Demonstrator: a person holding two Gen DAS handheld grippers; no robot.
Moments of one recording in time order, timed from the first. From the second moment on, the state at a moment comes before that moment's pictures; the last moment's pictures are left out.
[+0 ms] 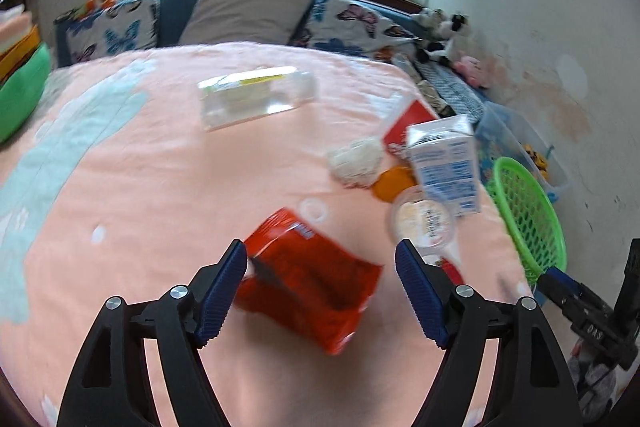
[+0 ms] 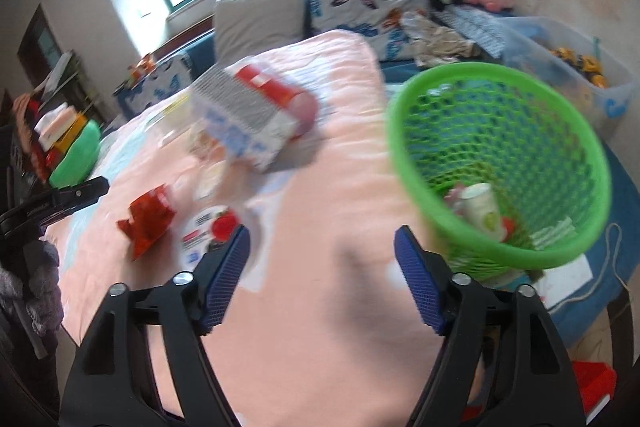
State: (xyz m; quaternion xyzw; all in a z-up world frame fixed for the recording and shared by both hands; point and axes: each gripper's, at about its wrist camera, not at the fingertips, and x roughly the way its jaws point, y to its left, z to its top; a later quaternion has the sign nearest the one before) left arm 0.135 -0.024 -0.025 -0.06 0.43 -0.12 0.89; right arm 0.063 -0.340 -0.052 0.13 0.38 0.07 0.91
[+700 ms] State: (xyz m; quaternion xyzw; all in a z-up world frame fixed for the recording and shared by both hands) left arm 0.133 0.025 -0.065 -0.16 0.49 -0.07 0.85; right arm 0.114 -0.235 -0.085 0.01 0.42 0.18 0.89
